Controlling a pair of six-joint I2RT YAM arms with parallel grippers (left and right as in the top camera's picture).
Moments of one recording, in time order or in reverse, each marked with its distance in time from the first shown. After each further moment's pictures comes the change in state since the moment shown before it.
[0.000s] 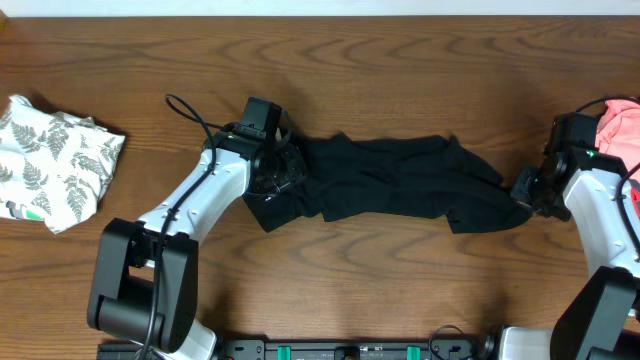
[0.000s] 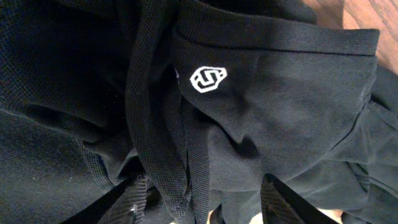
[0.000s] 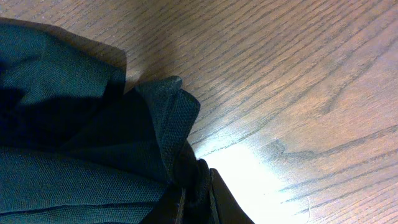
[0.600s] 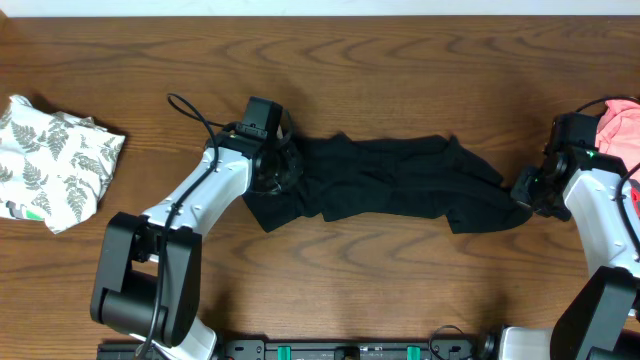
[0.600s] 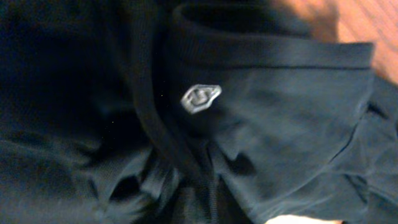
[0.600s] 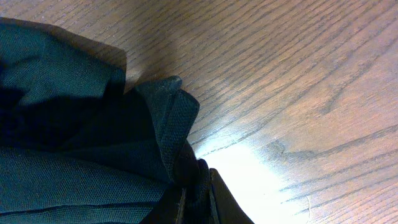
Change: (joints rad) left arm 0.000 0.025 0.000 0.055 0.000 0.004; right arm 0.000 0.000 0.000 0.000 0.000 0.000
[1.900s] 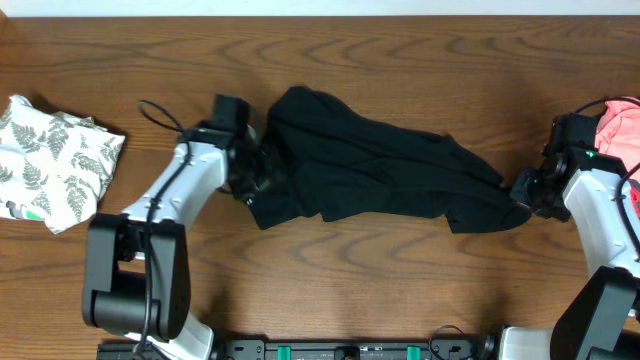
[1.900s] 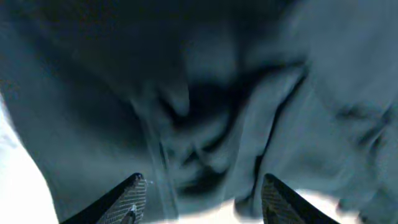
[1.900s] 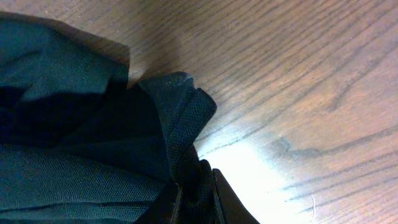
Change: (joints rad) left arm 0.111 0.001 0.006 -0.183 0.099 0.076; right arm 0.000 0.000 -0.003 -0.004 -0.015 0.000
